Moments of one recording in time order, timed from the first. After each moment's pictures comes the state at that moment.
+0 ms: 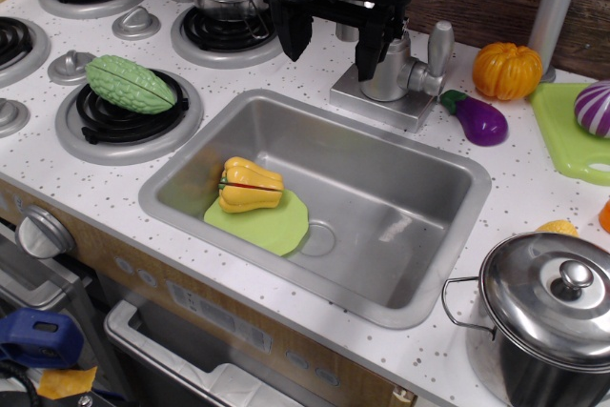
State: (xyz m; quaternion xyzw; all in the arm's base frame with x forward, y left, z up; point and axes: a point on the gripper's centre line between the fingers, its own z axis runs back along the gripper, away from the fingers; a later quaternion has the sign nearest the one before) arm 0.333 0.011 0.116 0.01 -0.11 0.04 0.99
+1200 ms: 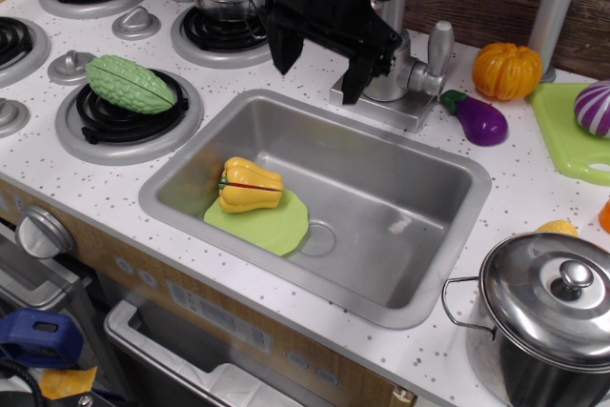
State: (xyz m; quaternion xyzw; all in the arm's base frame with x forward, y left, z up) arm 0.336 0.017 0.100 0.09 -0.14 0.01 0.99
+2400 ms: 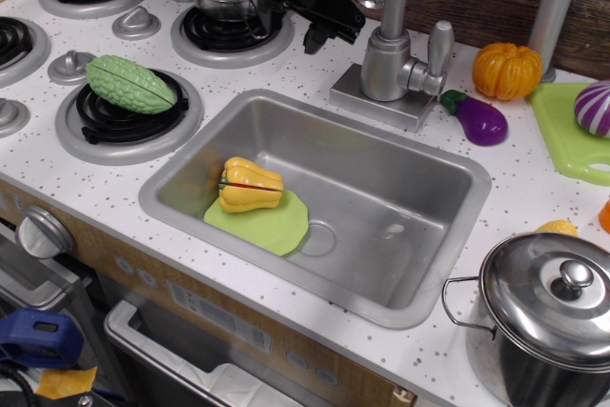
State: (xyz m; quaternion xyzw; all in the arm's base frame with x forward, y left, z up) arm 0.388 0.067 0.095 0.17 -0.27 0.01 0.95
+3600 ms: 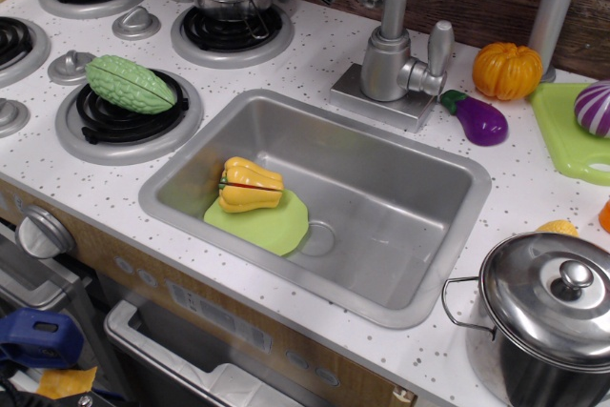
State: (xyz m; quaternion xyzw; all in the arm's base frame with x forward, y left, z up) arm 0.440 0.113 0.101 0.19 -0.32 -0.03 0.93
